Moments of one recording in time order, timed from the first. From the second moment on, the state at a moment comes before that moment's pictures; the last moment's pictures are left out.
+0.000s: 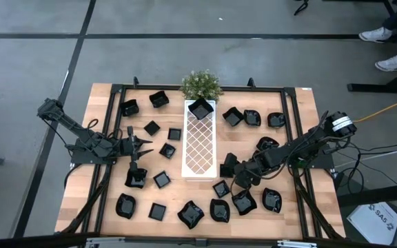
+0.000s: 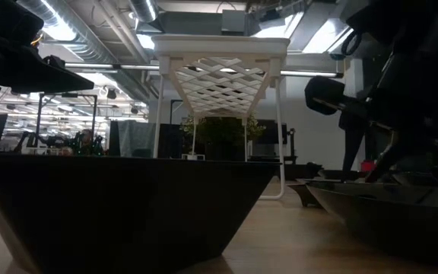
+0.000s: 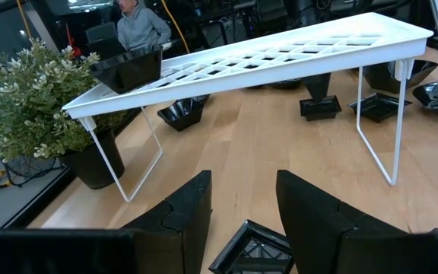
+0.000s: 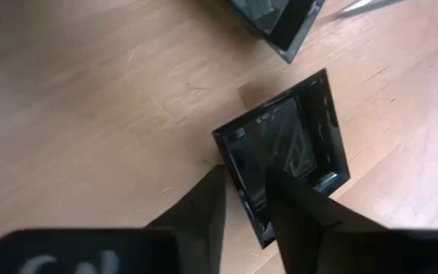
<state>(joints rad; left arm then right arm) -0.56 0.29 0.01 0.08 -0.78 0.07 0.37 1.55 0.68 -0.18 0.22 -0.85</state>
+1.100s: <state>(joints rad) -0.56 0.29 0.01 0.08 -0.78 0.07 0.33 1.36 0.72 -0.46 0.32 -0.37</state>
